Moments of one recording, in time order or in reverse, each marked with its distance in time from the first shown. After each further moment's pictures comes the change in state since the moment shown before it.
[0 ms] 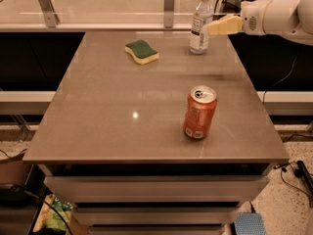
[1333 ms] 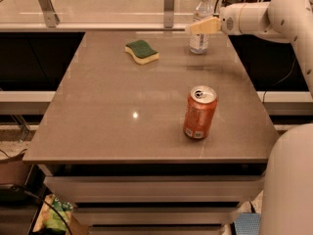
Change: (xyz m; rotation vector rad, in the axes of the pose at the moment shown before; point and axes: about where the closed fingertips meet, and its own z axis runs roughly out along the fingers) arm 0.010 0.005 0.073 -0.079 0.002 0.067
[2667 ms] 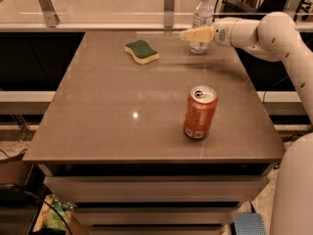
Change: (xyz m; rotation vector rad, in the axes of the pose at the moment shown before) arm 0.022 0.003 0.021 0.009 -0.097 0.095
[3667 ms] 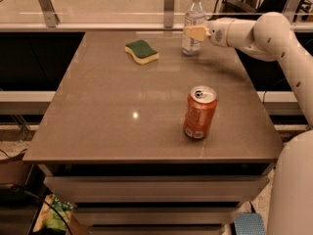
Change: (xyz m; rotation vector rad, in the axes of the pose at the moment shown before) arm 0.003 0.006 0.009 -0.014 0.004 0.003
